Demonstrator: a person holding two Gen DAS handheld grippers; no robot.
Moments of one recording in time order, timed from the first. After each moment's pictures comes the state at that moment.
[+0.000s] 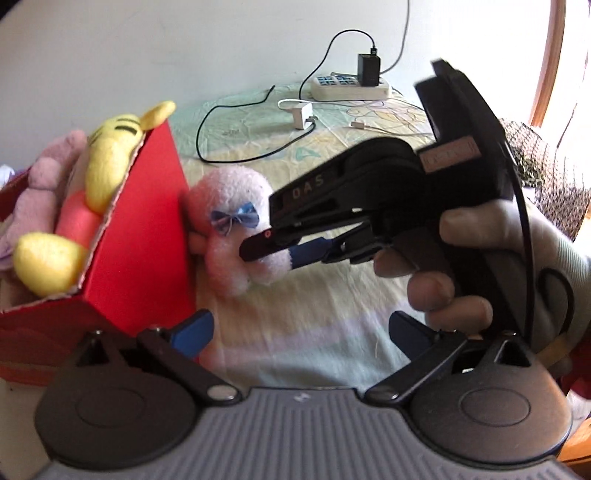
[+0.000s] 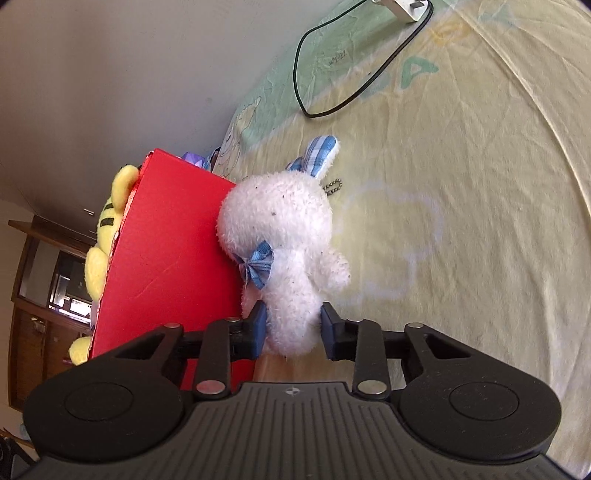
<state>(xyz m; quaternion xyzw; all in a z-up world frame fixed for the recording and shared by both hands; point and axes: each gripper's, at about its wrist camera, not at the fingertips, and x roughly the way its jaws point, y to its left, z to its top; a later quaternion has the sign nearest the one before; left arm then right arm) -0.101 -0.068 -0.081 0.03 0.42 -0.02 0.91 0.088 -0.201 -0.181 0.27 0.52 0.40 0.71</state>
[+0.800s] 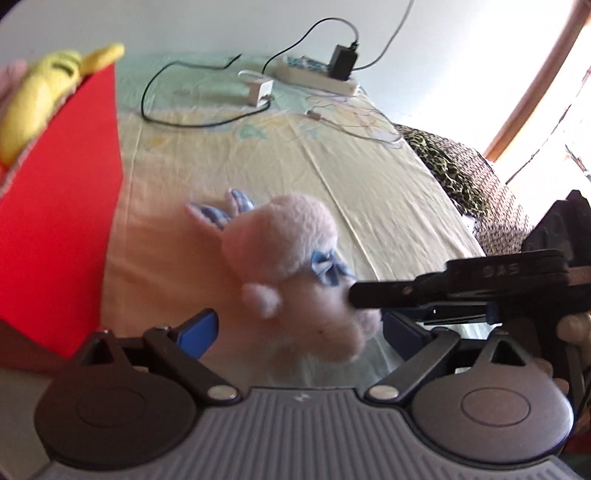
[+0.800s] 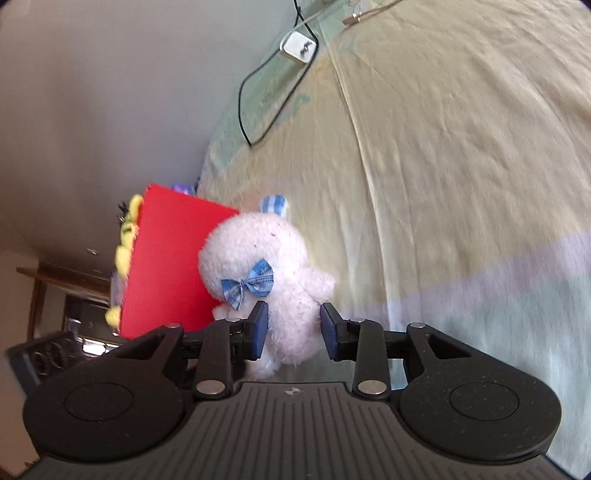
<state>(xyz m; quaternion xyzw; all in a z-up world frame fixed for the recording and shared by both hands) -0.071 -0.070 -0.094 -0.12 0.45 -0.10 0.88 0.048 -0.323 -0.180 0.34 0.52 0.35 0.70</state>
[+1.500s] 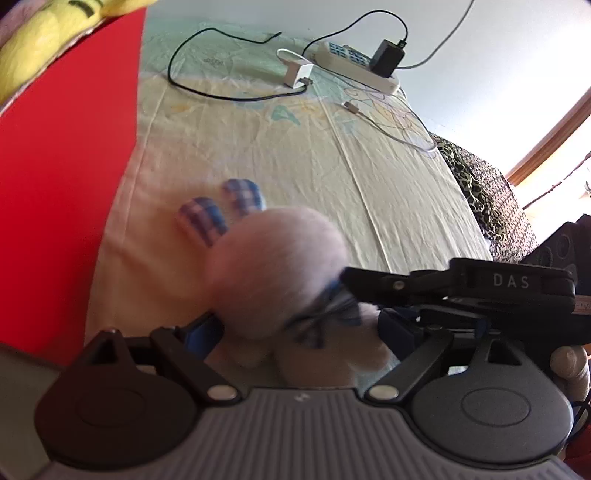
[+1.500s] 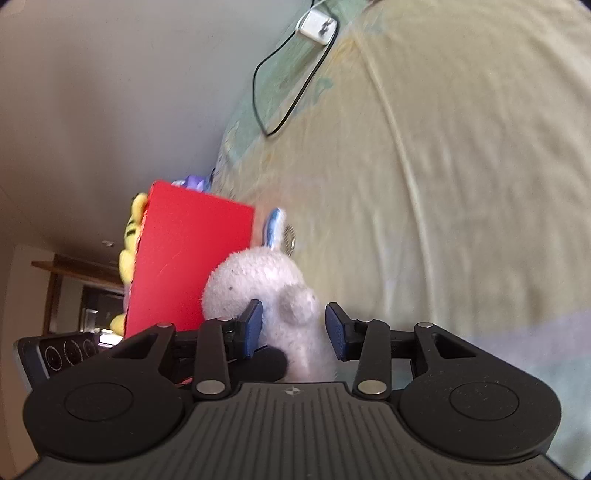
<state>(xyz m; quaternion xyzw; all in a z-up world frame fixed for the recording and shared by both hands) -0.053 -0.061 -0.108 -0.17 0.48 -0.07 0.86 0.063 -0.295 -0.193 0.34 0.53 0.38 0.67</state>
